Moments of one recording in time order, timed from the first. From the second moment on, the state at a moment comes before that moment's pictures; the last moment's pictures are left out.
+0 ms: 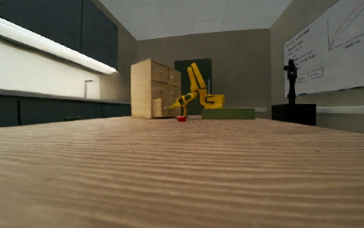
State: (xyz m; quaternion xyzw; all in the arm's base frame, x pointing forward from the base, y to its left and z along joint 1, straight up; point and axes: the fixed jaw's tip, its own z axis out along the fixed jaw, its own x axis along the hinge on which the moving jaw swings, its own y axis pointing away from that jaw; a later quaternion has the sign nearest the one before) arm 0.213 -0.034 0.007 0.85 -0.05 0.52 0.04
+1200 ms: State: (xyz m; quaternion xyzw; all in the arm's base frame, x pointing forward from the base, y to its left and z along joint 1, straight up) arm 0.209 -0.033 0.004 0.86 -0.05 0.51 0.03
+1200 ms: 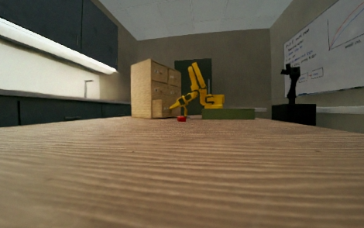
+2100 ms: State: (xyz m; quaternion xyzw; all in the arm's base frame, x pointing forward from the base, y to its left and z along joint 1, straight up) arm 0.203 -0.022 0.005 0.89 -0.04 0.46 0.01
